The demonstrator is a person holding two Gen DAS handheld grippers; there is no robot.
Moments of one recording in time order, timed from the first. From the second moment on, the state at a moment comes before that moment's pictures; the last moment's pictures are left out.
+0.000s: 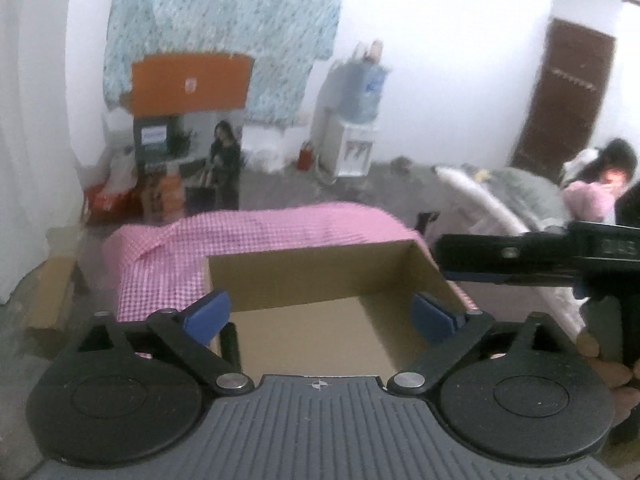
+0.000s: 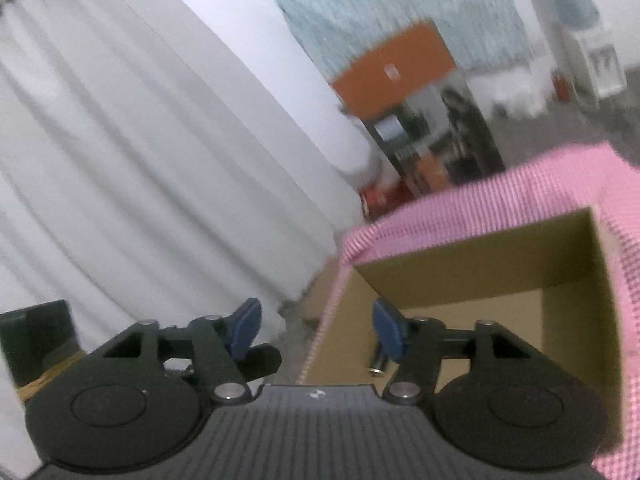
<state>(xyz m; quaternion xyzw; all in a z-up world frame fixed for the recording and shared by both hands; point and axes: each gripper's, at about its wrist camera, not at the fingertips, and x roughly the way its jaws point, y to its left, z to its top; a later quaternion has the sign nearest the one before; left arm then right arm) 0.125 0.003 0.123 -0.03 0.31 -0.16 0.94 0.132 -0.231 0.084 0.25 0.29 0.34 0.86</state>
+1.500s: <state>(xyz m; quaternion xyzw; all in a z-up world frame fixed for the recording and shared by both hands) -0.009 0.012 0.054 -0.02 0.32 -0.11 0.94 -0.063 -0.309 0.031 0.04 0.20 0.22 0.95</state>
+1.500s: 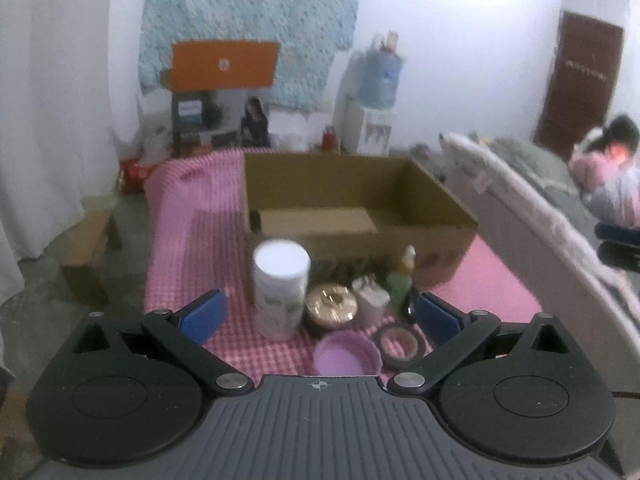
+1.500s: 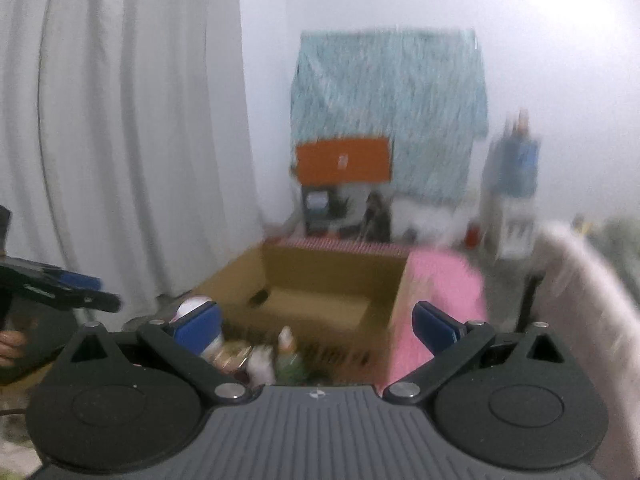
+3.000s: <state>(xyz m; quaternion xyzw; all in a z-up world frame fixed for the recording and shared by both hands) 0.071 -0.147 -0.049 0.14 0.43 -0.32 0.83 0.063 -0.277 -0.102 0.13 0.45 0.24 0.85</state>
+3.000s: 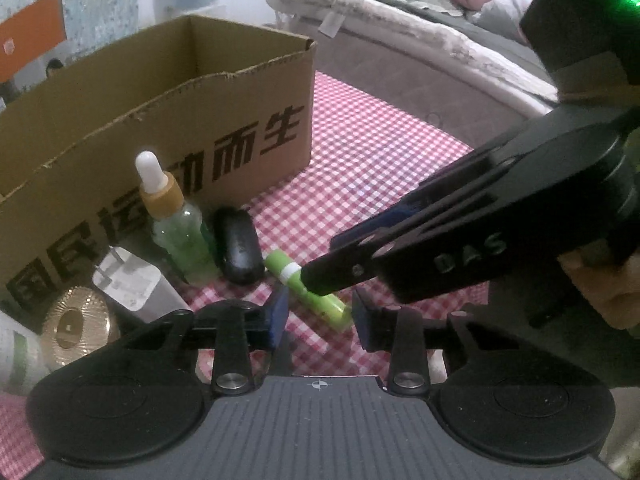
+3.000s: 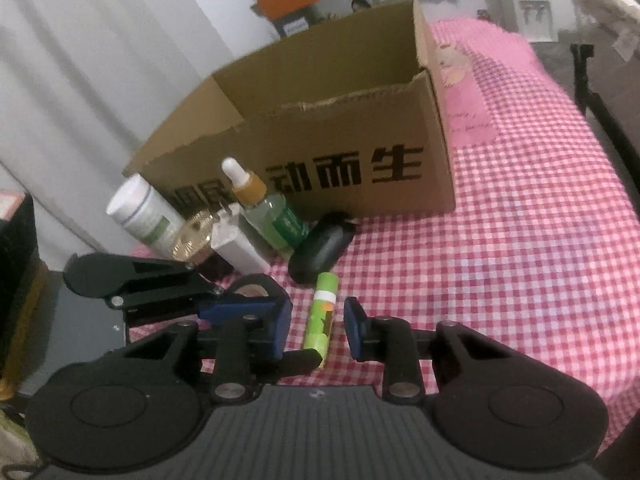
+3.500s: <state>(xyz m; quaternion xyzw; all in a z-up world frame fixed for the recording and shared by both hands) 0.086 -0.158 -0.054 0.12 0.46 -0.32 0.82 0.079 -0.289 -0.119 0.16 0.48 0.25 0.82</state>
